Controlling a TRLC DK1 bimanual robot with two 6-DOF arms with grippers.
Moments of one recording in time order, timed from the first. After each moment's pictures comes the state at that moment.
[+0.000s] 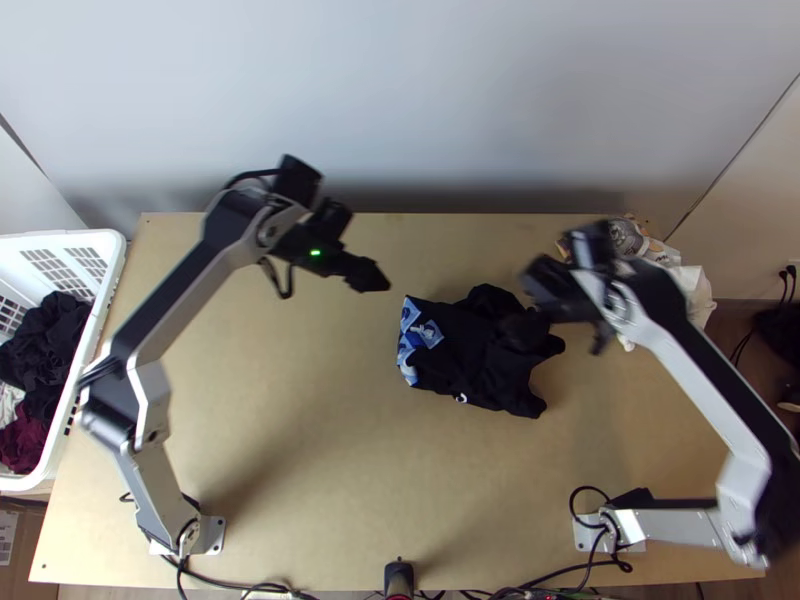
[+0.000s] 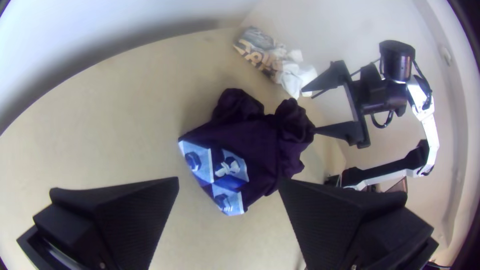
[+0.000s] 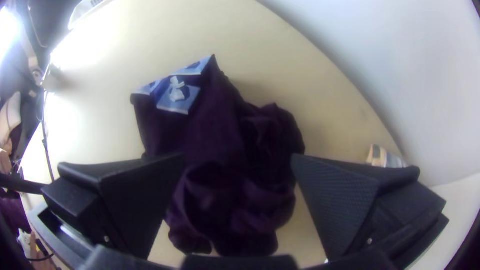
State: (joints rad) left arm -0.43 1.89 1.97 -1.07 0.59 0.02; right arm 0.38 1.46 1.35 -0.88 -0.20 -0.47
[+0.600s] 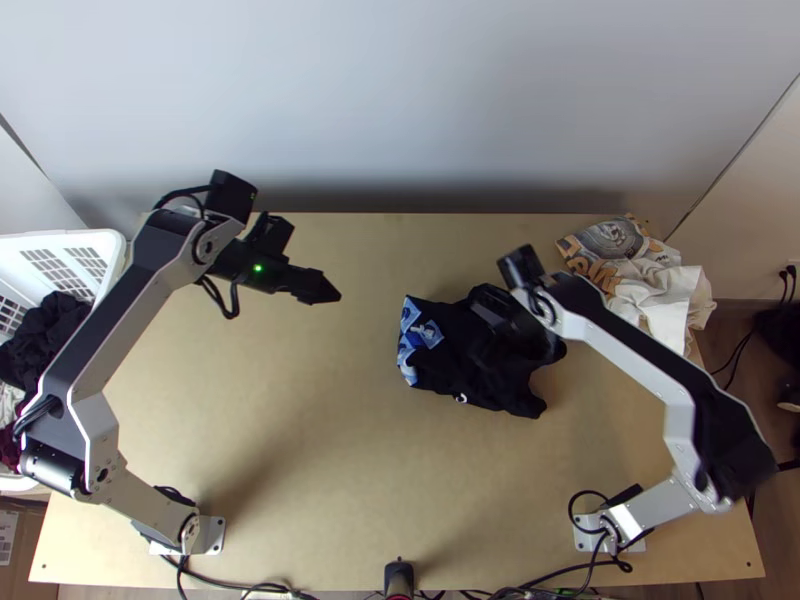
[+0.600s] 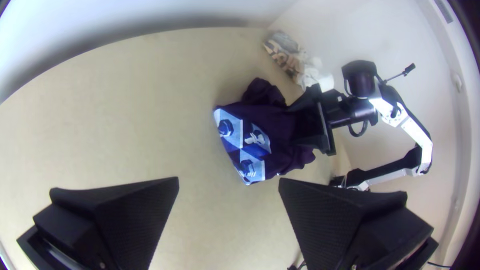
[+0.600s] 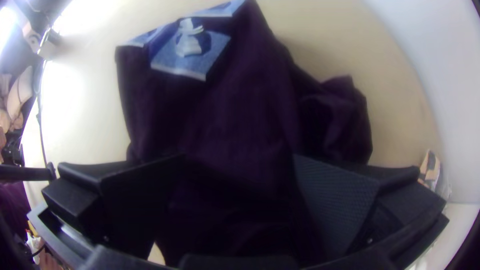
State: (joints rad) left arm -0.28 1.67 1.71 -1.10 0.58 0.03; right arm 0.47 1.66 1.24 -0.76 -0.20 -0.49
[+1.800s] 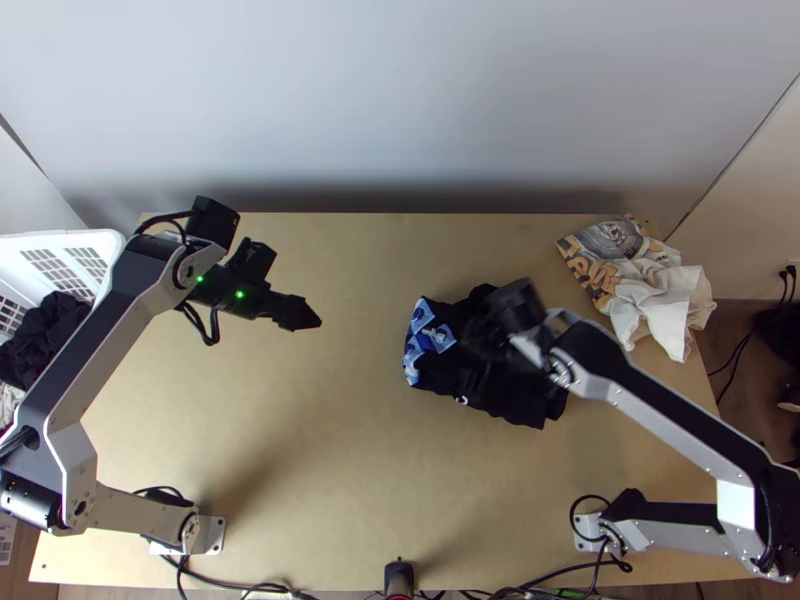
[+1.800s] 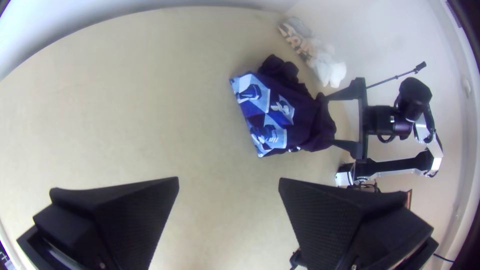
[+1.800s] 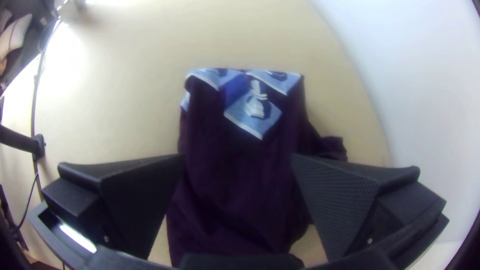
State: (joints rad) left arm -0.25 1.54 1.53 -1.13 0.53 0.05; right arm 0.70 1.39 1.10 -0.66 -0.04 -0.55
